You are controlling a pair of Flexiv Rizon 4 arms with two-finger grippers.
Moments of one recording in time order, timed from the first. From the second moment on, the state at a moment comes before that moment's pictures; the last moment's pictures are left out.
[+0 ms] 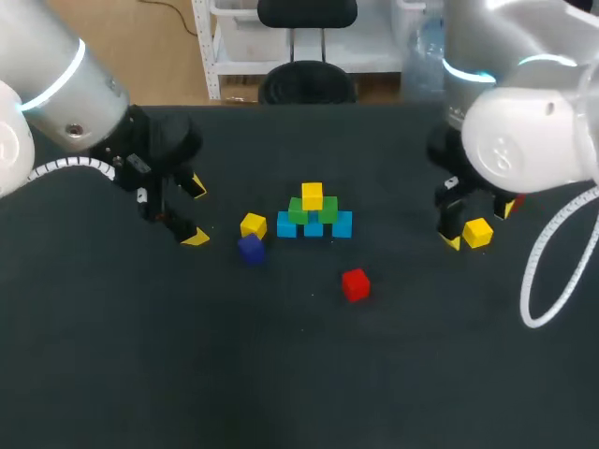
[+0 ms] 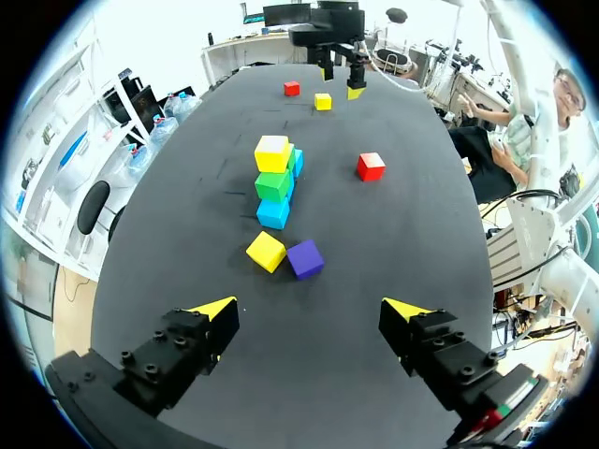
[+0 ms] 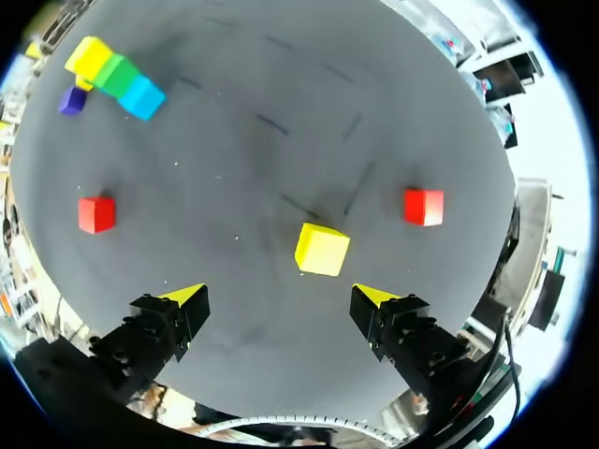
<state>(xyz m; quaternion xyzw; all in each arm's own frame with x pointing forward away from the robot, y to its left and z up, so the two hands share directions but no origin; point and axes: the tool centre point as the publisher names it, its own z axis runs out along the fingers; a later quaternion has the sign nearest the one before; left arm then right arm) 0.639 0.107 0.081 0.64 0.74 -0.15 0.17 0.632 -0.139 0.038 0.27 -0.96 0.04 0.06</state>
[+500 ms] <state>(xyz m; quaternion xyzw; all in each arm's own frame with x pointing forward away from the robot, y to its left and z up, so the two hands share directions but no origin) 0.639 0.107 0.081 0.64 0.74 -0.15 0.17 0.646 -0.162 0.017 0.25 -0.97 0.01 0.04</state>
